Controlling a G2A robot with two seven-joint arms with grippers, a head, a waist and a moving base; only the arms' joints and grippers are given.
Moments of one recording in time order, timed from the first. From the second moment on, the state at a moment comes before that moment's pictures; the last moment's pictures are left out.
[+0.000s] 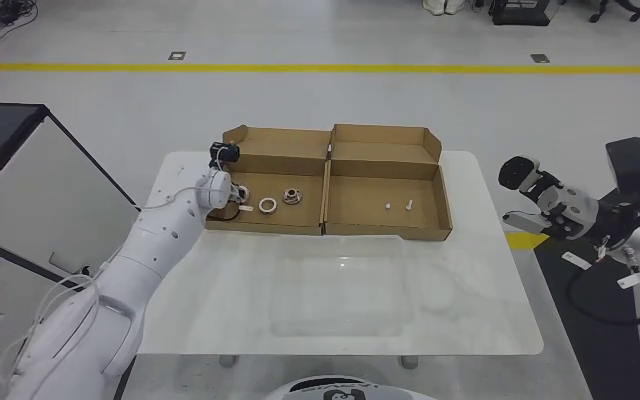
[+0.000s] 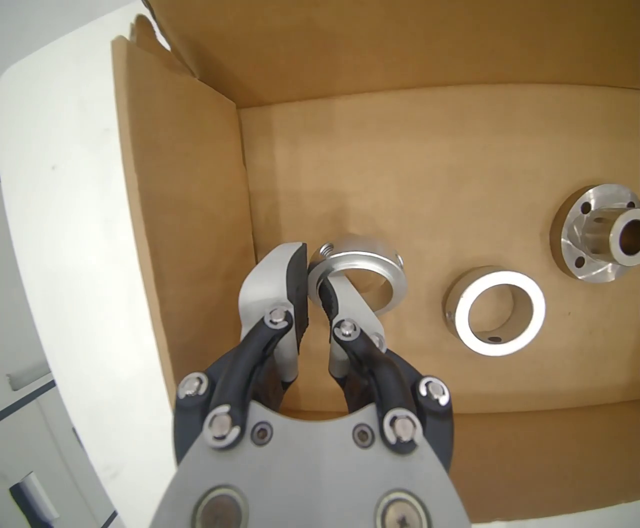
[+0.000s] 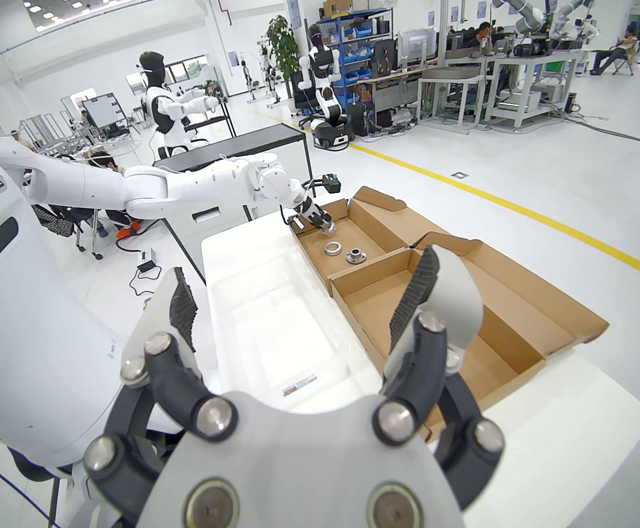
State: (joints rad) left arm 0.74 -1.14 -0.77 -1.00 0.86 0.18 -0.97; right arm -1.67 -0.84 2.00 -1.94 0.22 -0.82 1.00
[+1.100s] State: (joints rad) left arm 0.91 -1.09 -1.03 -1.42 0.81 0.13 -0.96; right arm -1.67 -0.84 2.00 -1.94 0.22 -0.82 1.00
